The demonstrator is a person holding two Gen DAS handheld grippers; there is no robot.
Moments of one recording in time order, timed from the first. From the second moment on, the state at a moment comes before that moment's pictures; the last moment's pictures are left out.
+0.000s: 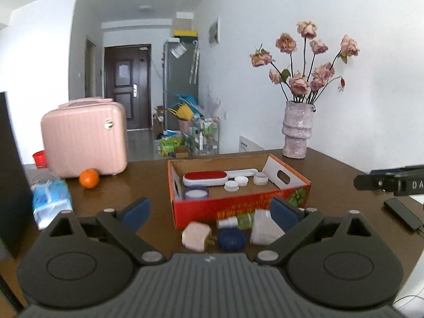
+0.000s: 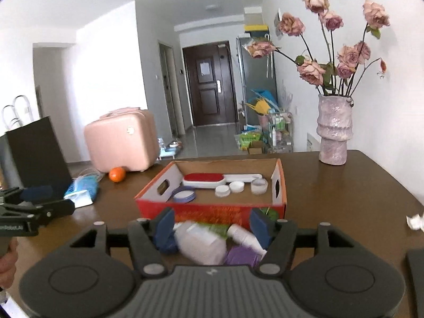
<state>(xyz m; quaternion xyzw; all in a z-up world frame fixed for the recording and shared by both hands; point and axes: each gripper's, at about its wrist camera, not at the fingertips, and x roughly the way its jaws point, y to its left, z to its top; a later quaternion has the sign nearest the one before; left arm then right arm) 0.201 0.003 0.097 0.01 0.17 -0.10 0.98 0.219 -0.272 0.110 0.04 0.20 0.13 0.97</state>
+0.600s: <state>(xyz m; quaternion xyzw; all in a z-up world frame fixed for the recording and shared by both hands) 0.143 0.018 0.032 0.01 0.22 -0.07 0.97 0.130 -0.245 0.028 0.02 0.24 0.12 0.96</state>
